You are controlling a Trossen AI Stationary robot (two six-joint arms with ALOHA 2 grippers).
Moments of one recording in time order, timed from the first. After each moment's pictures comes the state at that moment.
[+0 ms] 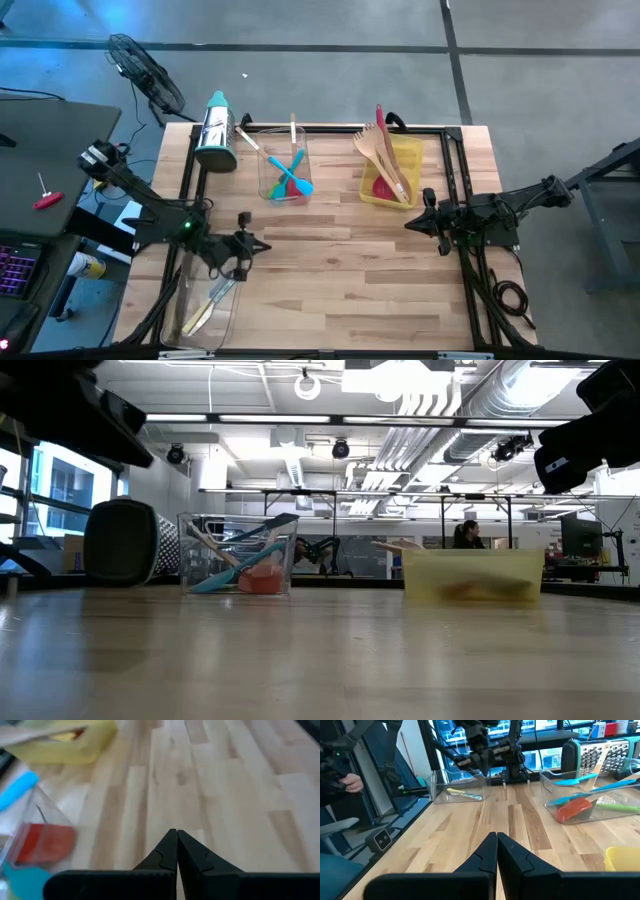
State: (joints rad) left arm -0.66 1.06 0.53 -0.12 -0.62 -0.27; right arm 0.30 0.05 0.06 -0.09 0.15 0.19
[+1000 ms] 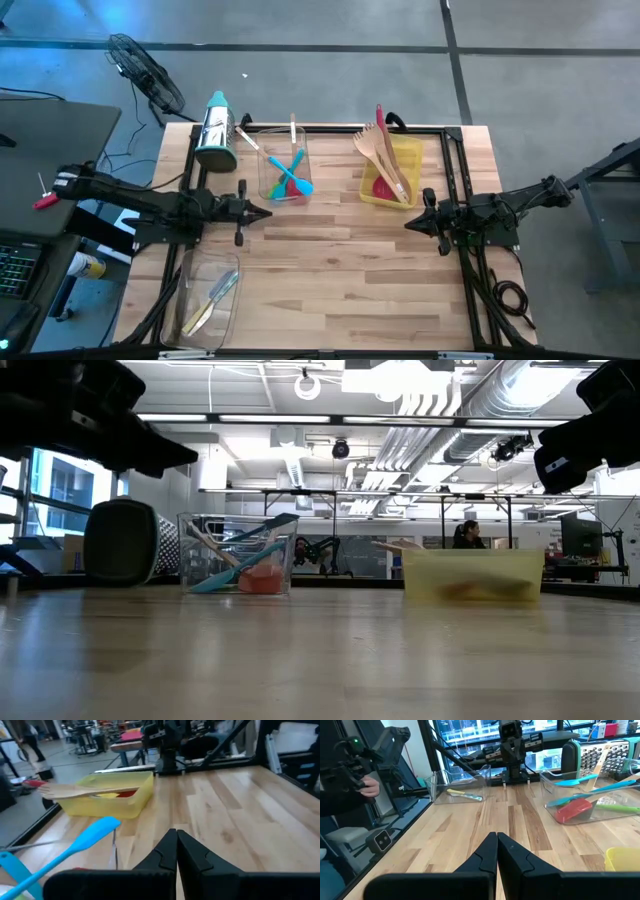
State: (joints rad) left arm -0.14 0.73 0.14 0.49 -0.18 0.10; right arm 0.30 0.05 0.05 -0.09 0.15 0.19
